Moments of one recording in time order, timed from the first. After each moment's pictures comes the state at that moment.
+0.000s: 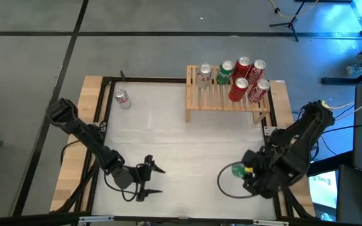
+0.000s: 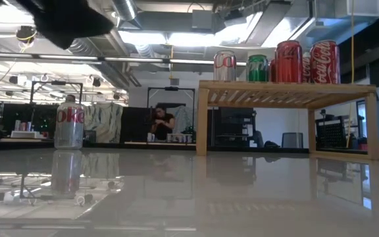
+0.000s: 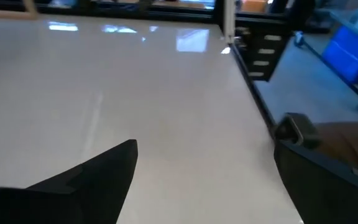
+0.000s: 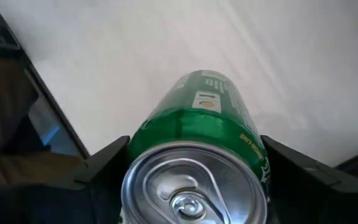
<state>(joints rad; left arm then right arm) -0.73 1.54 0.73 0.34 -0.54 -0.41 0.85 1.46 1.50 -1.42 0.21 1.39</state>
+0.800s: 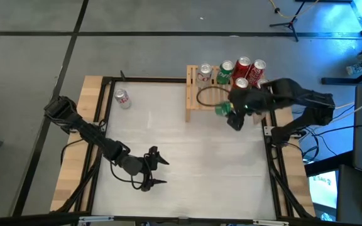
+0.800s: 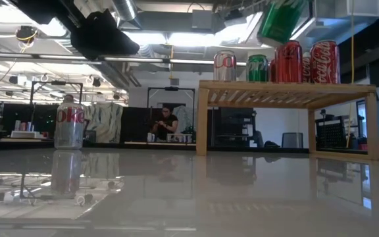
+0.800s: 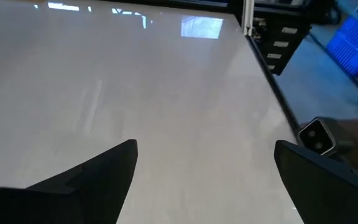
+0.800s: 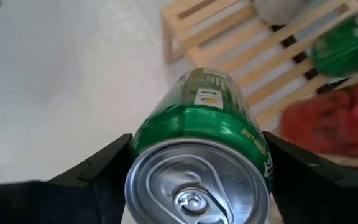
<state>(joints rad) -0.57 1.48 0.73 0.25 -0.38 -0.39 0.09 1.44 1.88 -1.56 0.28 0.52</state>
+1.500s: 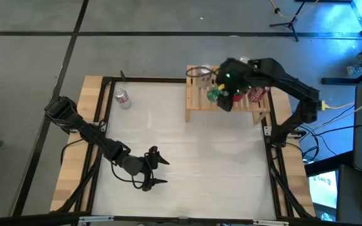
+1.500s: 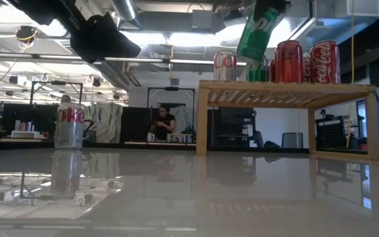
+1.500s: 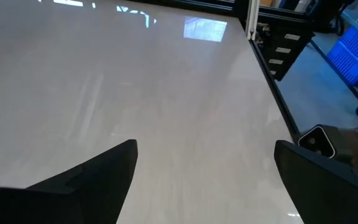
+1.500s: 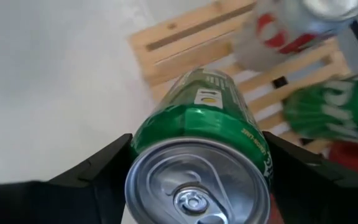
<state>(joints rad) -0.57 1.49 0.73 0.26 -0.38 -0.44 -0.26 1.60 2.00 -1.51 0.12 0.10</state>
